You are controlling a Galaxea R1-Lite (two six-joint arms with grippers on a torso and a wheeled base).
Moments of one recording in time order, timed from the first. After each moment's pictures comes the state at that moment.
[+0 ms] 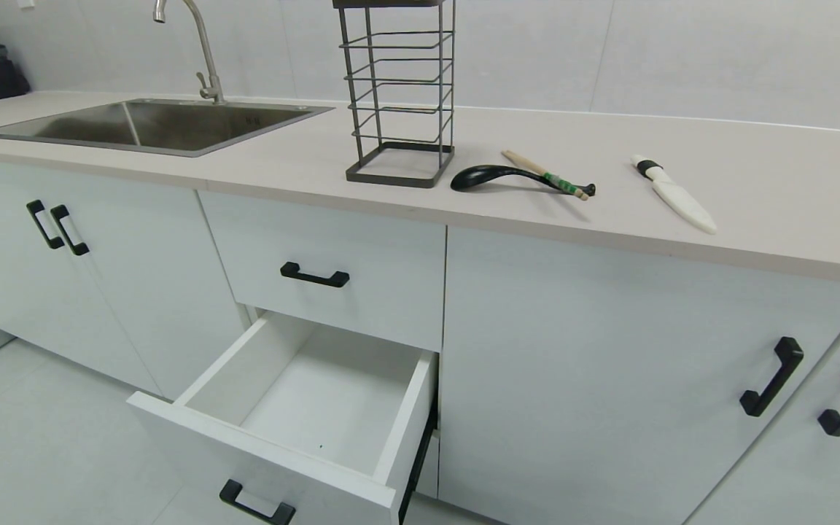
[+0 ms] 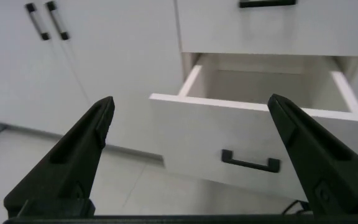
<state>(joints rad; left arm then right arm) 0.00 0.00 0.00 -0.06 -0.06 0.12 0.00 0.00 0.00 0.00 0.02 0.01</state>
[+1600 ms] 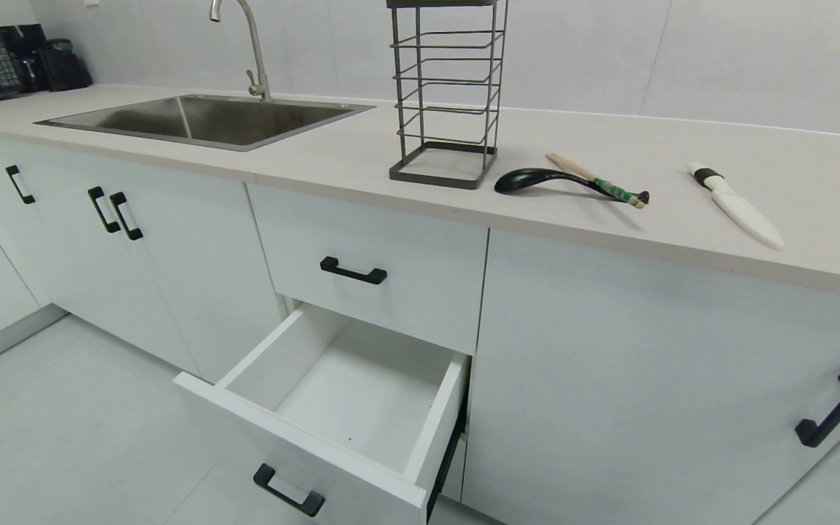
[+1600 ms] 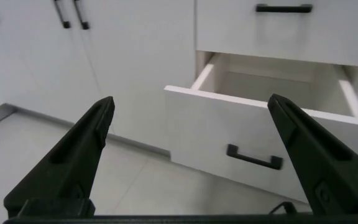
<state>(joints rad) 0.00 0.00 0.00 -0.06 -0.09 0.05 0.00 0.00 0.00 0.00 0.02 0.01</state>
